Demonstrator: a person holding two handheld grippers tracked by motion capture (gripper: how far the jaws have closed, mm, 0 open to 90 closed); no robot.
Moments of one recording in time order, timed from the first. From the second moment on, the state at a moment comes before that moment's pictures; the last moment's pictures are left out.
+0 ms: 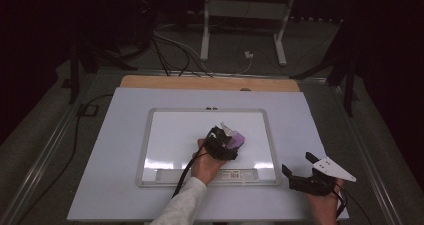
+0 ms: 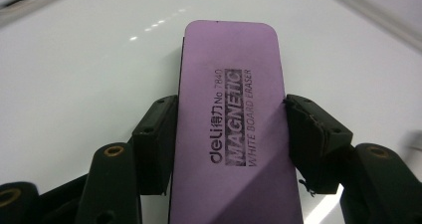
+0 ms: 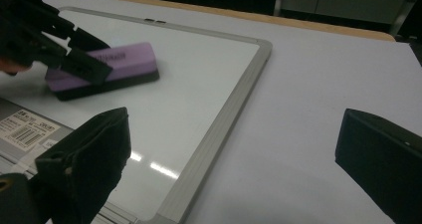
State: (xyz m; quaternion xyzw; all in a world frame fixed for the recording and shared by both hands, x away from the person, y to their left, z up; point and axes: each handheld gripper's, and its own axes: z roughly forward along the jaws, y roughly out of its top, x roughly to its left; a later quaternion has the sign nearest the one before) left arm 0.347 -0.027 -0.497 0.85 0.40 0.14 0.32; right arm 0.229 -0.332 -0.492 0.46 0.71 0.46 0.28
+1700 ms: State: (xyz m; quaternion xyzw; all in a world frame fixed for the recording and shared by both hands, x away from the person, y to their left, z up) left arm 0.320 0.134 -0.499 0.74 0.56 0.20 0.30; right arm 0.228 -0.334 -0.493 0.46 0.71 0.46 0.28
